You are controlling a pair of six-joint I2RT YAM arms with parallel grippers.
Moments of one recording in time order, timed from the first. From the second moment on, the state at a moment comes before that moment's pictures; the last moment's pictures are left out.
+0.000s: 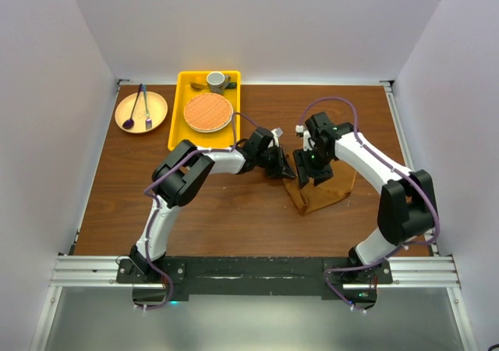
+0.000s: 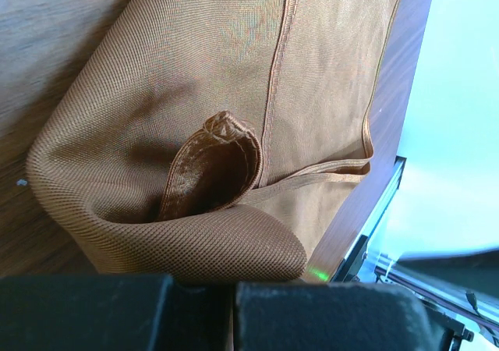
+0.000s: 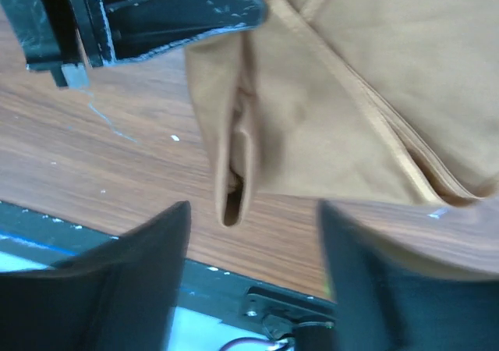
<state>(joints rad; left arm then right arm) -0.73 2.23 1.37 0.13 0.47 -0.94 0.37 1.57 1.20 -0.98 -0.12 0.16</state>
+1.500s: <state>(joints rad) -0.71 2.23 1.37 0.15 0.50 -0.96 0.35 1.85 1.14 -0.91 -0.20 0.20</state>
